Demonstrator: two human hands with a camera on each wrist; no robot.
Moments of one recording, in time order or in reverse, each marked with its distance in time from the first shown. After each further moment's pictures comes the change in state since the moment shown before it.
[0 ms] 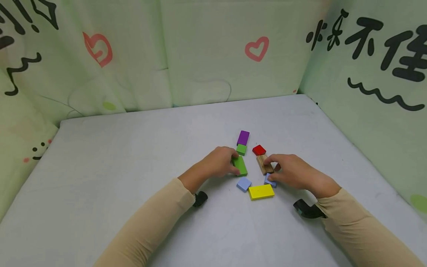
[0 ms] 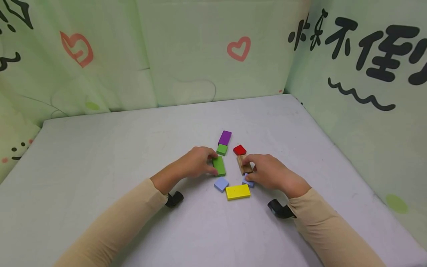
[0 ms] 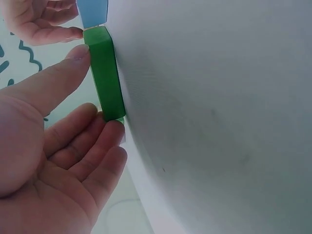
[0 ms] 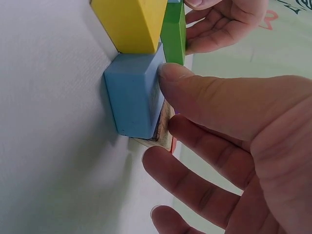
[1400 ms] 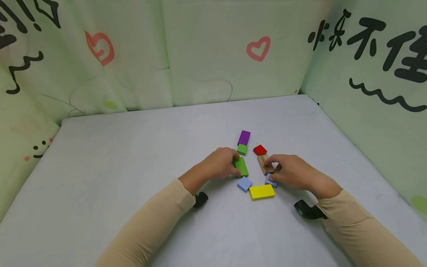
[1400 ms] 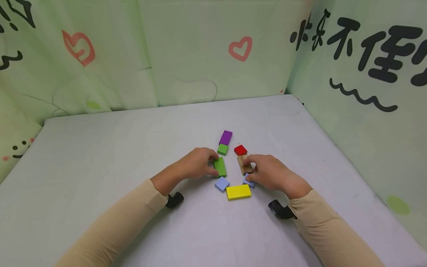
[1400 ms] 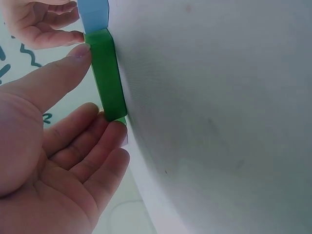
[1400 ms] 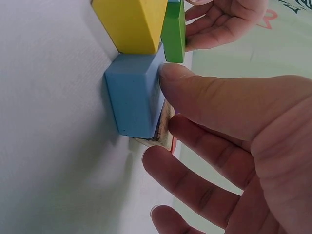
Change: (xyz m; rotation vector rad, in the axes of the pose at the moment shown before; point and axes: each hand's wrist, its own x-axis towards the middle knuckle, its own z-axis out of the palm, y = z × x) left_hand -0.006 0.002 0.000 0.006 -0.003 0.004; right_hand 0.000 -0.001 0.000 0.010 -0.004 0.004
